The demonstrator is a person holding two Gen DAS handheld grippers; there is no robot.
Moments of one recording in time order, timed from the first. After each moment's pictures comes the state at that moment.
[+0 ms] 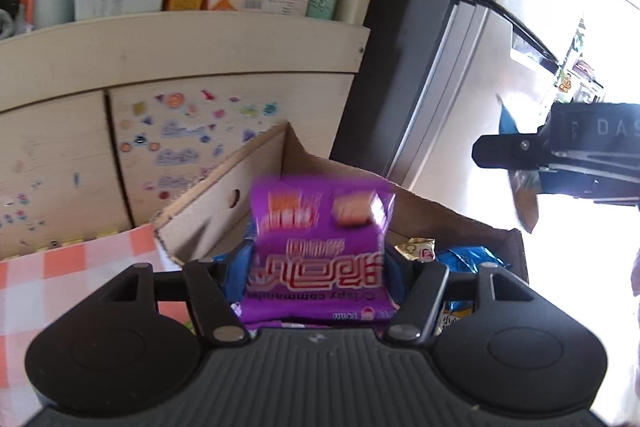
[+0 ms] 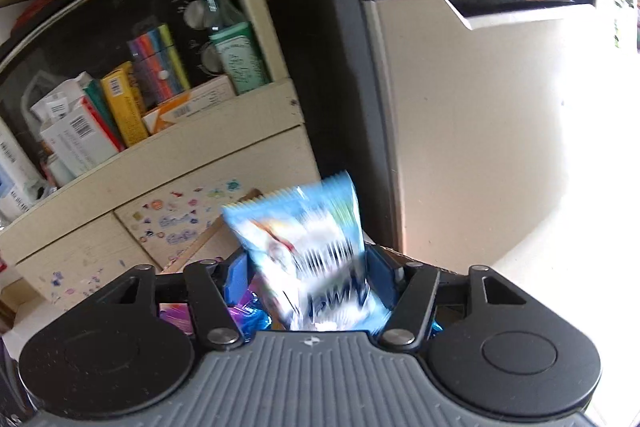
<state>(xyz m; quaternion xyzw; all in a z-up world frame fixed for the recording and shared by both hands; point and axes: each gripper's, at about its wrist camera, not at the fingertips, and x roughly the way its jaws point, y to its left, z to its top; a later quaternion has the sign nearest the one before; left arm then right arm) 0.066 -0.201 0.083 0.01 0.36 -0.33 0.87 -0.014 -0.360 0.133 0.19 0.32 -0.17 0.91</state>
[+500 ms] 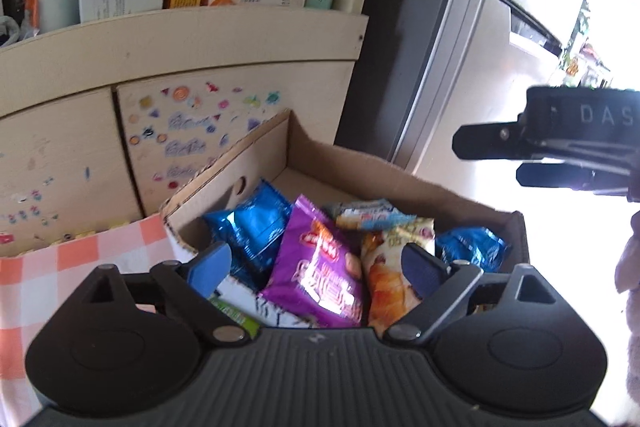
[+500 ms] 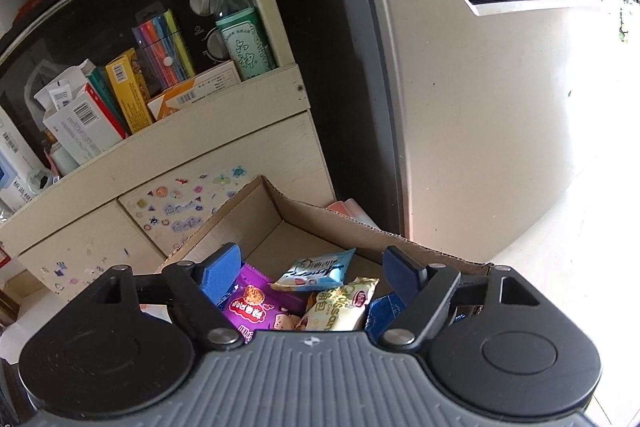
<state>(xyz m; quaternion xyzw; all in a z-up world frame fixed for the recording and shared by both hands) 0.054 -0.197 0.091 0.04 0.37 -0.32 0.87 -0.011 -0.355 0.131 0.19 0.33 -0.15 0.91</state>
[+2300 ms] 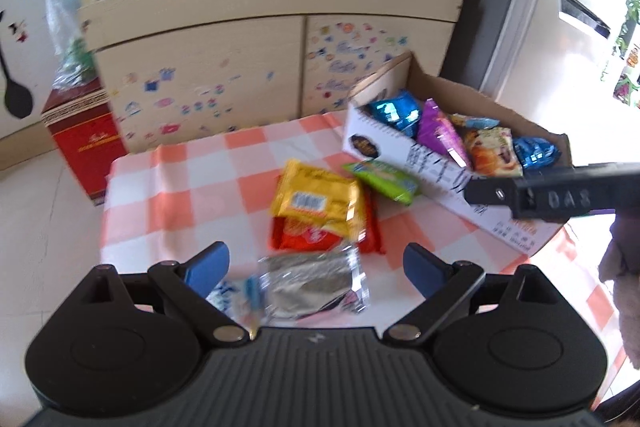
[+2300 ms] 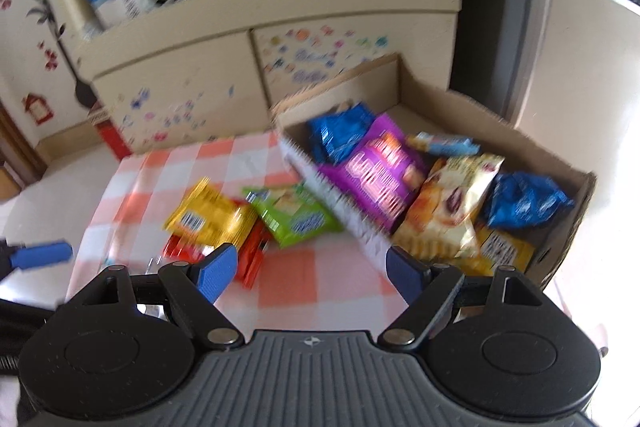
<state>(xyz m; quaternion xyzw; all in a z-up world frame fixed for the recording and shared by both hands) -0.022 -0.032 0.102 0.05 0.42 -0.21 0.88 -0.045 -0.228 0.091 0.08 0.44 -0.03 0.89</state>
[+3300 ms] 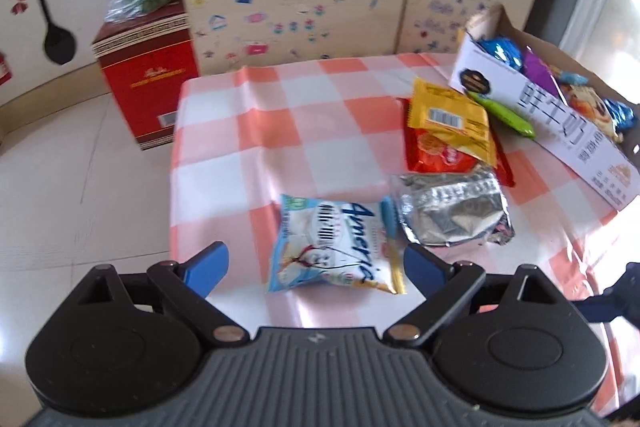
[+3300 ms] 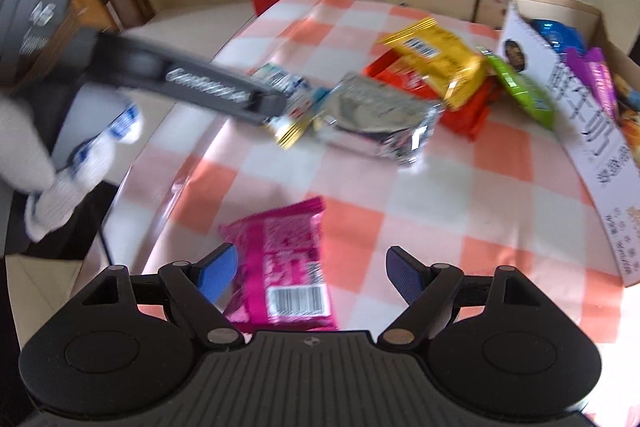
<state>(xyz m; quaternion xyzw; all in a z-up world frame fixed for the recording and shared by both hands) -0.005 0.035 0.034 0.06 0.46 -0.16 0.87 -0.088 -0.098 0.027 -0.03 0.53 0.16 0.84</state>
